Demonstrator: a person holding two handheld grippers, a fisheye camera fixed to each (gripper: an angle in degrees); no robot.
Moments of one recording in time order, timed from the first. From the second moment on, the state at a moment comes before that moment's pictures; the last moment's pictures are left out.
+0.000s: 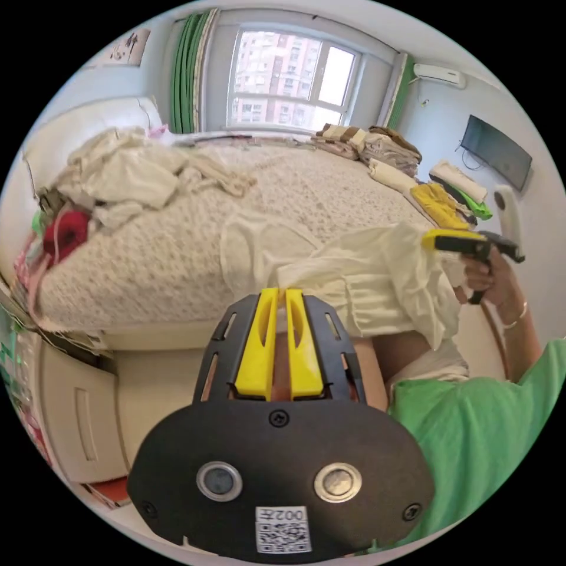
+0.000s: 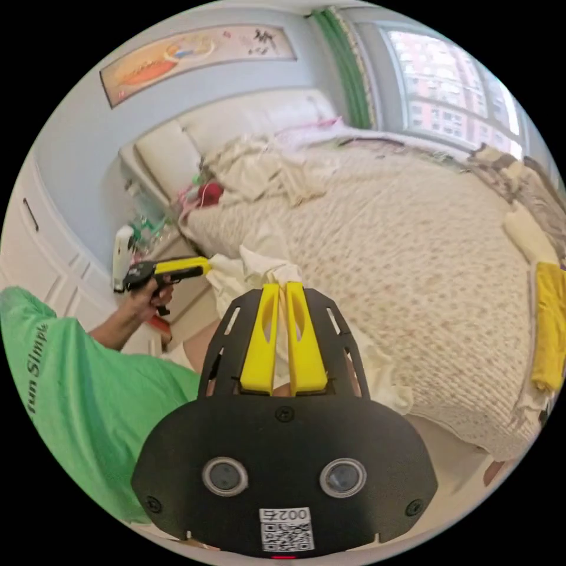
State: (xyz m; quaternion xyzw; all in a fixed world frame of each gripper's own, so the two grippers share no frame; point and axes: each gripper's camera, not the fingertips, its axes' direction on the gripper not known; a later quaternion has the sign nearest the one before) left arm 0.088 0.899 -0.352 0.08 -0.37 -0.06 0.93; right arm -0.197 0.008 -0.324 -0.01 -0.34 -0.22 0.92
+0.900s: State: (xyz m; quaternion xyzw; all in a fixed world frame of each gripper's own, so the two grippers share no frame) left arm 0.335 0.837 -0.339 0.23 -0.56 0.26 0.75; right arm -0.212 0.054 -0.488 0.13 -0.23 -0.45 0.85
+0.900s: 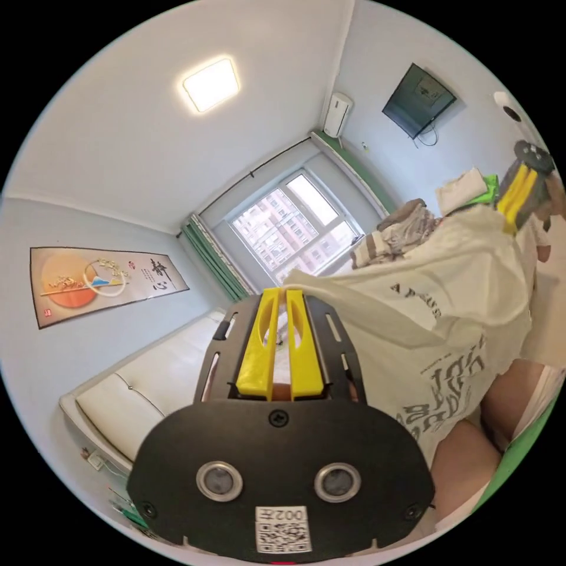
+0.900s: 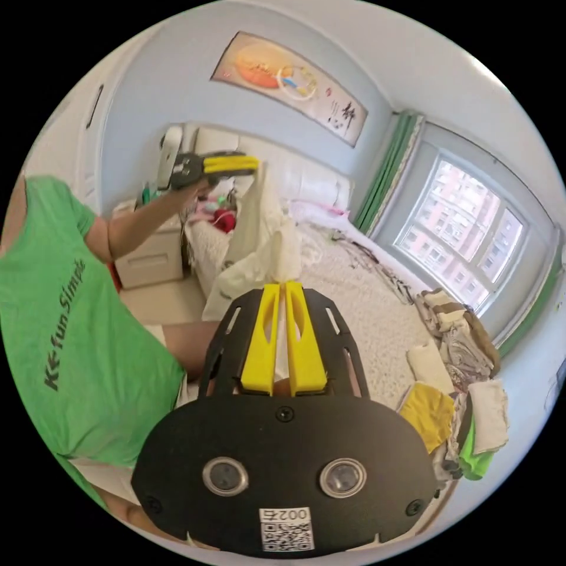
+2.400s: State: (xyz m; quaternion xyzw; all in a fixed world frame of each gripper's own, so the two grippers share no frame) left arm 0.391 0.812 -0.295 0.23 -0.51 0.18 0.81; right arm -0.175 0.046 -0.490 0.25 -0.08 -0.19 0.95
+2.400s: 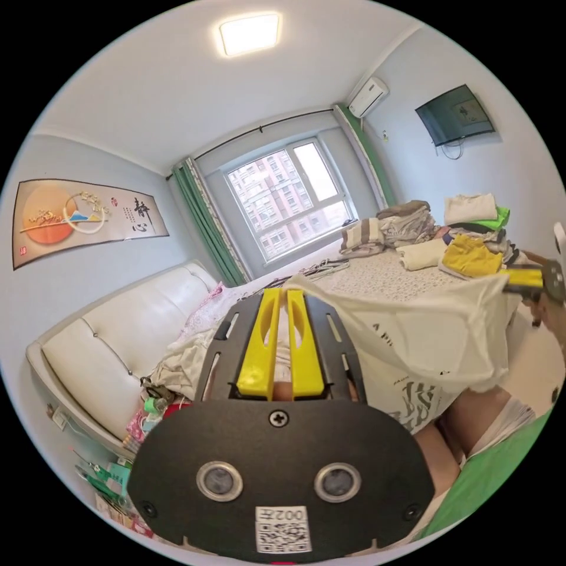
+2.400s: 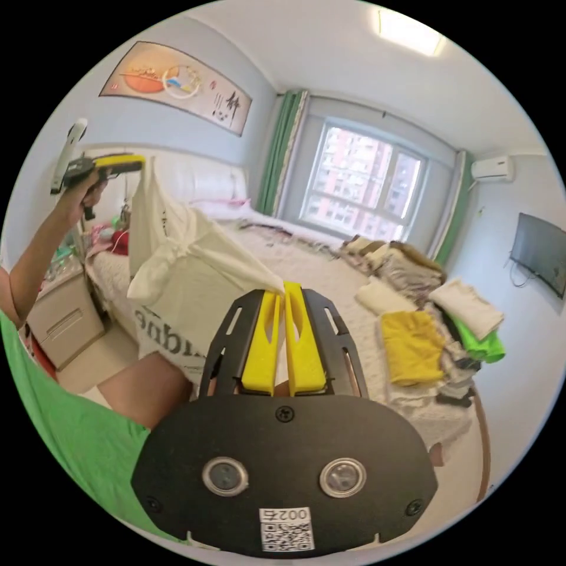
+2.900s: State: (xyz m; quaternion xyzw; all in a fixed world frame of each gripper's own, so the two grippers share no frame) left arm 0.638 0.719 -0.468 0.37 -0.57 0.34 0.65; right arm -0.117 -0.040 -0.804 0.50 0.05 -0.19 0.84
